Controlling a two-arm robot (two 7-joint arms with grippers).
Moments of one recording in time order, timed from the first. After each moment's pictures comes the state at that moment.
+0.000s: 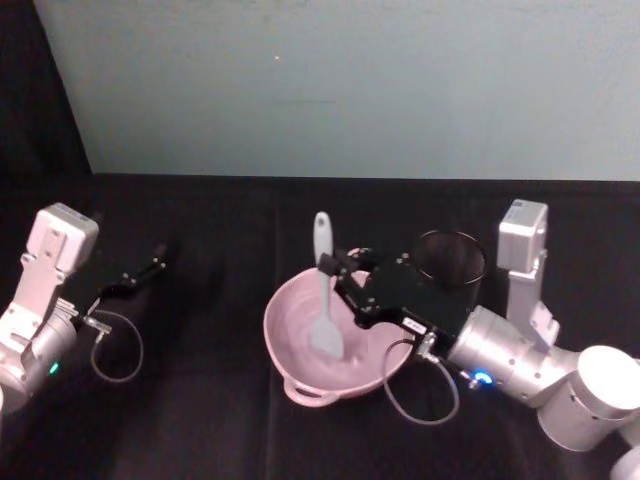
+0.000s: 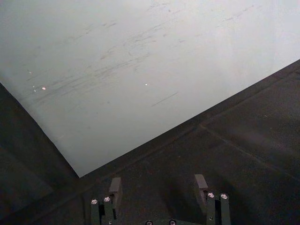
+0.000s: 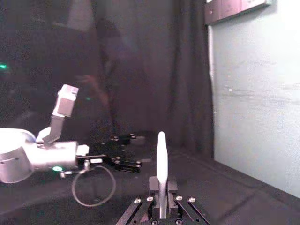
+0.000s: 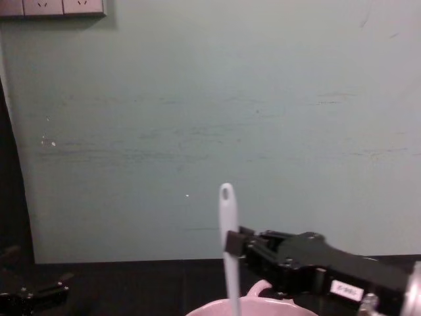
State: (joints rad) left arm -0.20 0.60 0.45 -1.41 -0.25 -0.12 0.03; right arm 0.29 0.35 -0.47 -1.33 0.52 -0.23 0.70
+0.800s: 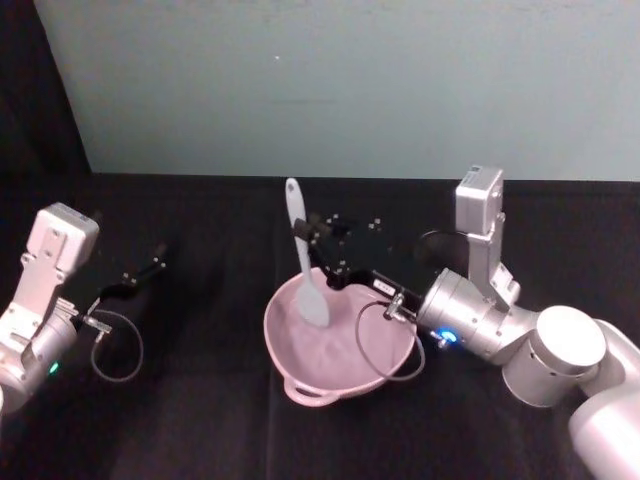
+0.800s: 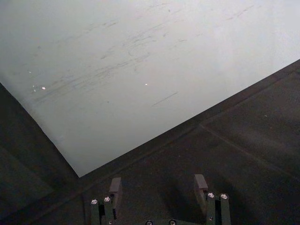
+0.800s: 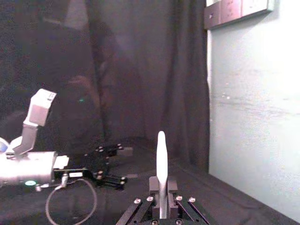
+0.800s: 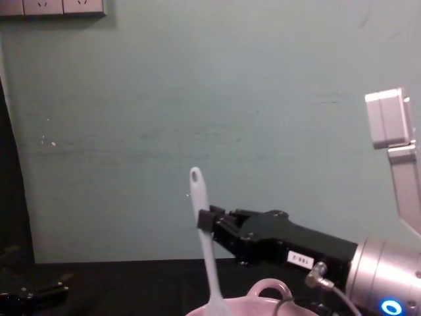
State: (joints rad) left arm -0.20 0.60 0.45 -1.41 -0.25 -0.12 0.03; right arm 0.44 0.26 -0.52 -1.16 0.49 -0.27 0.69
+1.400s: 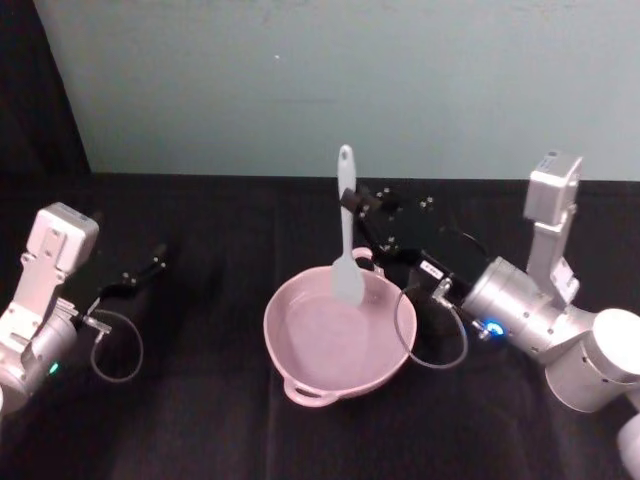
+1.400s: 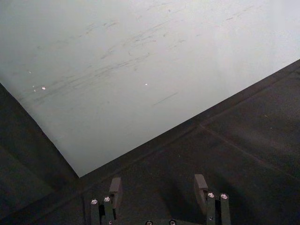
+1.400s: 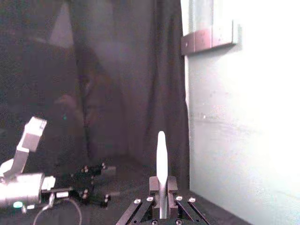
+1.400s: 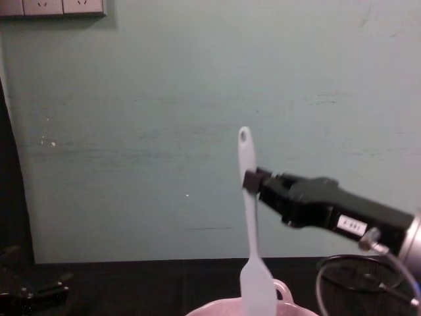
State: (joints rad) left arm -0.20 0.60 0.45 -1.41 -0.25 -0.12 0.03; right arm 0.36 0.32 -0.44 -1.31 0.52 -0.27 0.65
